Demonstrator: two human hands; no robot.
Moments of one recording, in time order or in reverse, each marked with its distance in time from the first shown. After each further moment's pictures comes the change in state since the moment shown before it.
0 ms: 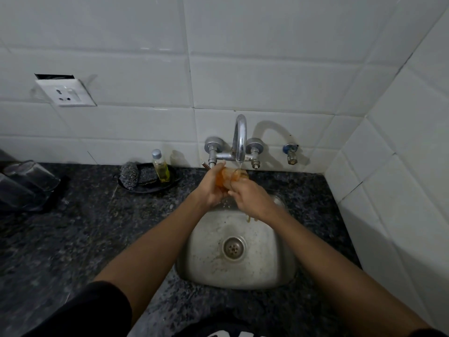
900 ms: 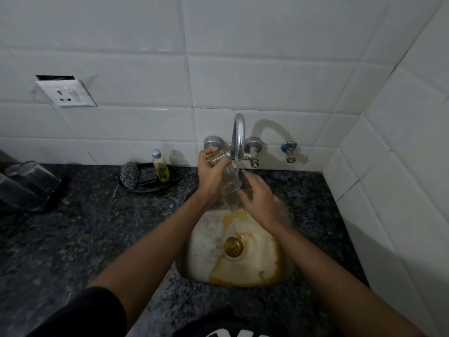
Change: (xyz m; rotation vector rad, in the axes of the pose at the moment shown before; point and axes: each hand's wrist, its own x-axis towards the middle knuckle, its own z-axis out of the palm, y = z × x) left_hand 0.000 -0.003 0.013 0.226 0.250 0.601; right_hand -0.020 0.028 0.027 0.186 0.445 0.050
